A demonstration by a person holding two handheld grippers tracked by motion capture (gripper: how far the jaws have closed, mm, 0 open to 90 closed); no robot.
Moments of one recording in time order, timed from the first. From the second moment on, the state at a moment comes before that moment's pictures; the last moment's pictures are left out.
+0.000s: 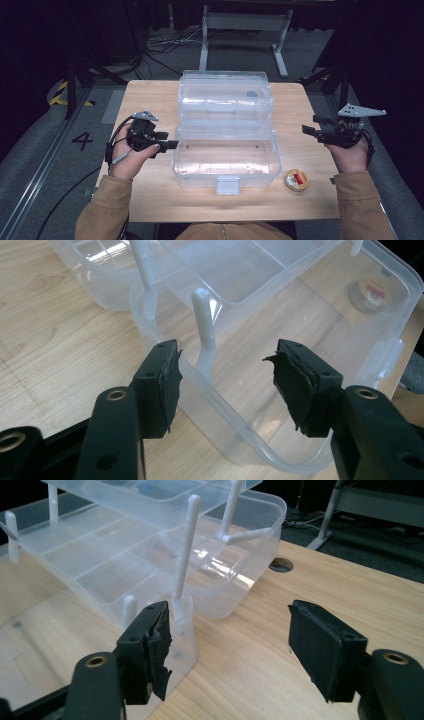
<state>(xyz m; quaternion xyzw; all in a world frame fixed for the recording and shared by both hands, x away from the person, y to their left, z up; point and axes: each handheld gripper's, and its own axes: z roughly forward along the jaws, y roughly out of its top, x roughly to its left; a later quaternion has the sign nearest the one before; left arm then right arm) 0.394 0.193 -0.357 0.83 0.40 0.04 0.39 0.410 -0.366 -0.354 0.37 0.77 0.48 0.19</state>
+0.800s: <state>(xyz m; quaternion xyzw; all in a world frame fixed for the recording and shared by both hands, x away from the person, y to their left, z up) 0.399 0.211 -0.355 0.82 0.42 0.07 0.38 0.388 -0.368 -0.356 0.36 0.82 0.40 0.17</state>
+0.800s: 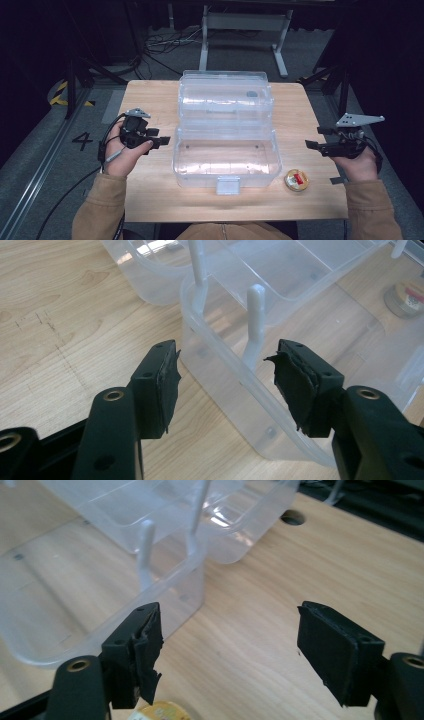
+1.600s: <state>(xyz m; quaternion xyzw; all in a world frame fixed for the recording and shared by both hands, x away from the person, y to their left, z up) 0.398 0.215 -0.355 0.82 0.43 0.07 0.38 0.379 -0.347 -0.383 0.32 0.88 0.33 0.11</state>
